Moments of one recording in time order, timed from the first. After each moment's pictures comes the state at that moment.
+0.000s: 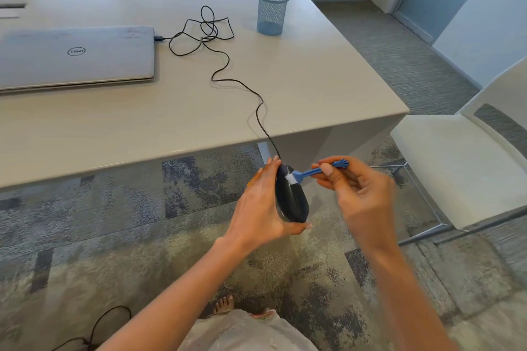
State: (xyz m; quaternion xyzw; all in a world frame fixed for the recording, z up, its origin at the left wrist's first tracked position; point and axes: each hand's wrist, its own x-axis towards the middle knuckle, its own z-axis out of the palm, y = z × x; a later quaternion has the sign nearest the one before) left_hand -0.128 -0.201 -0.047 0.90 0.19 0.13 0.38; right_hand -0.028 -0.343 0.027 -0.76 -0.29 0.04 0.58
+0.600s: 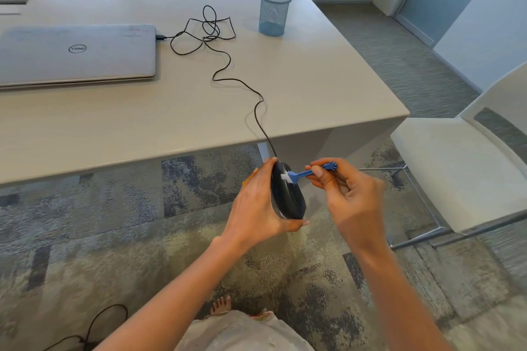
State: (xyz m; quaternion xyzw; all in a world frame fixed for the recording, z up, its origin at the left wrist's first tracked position) left_hand -0.128 -0.198 -0.046 0.88 0.20 0.16 0.39; right_hand -0.032 -0.336 0.024 -0.78 -0.33 0.02 0.53
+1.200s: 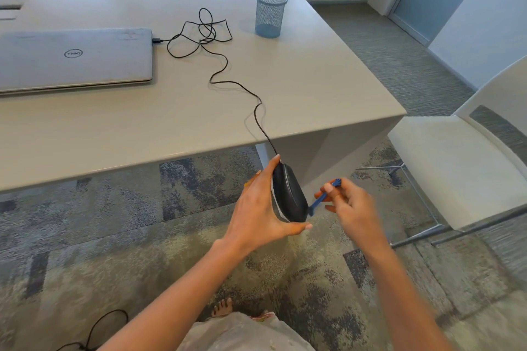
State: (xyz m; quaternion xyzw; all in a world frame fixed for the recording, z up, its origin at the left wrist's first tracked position) left_hand -0.129 -0.198 -0.049 0.88 0.18 0.18 0.41; right_hand -0.007 -0.353 -0.017 -0.84 -0.22 0.19 0.47
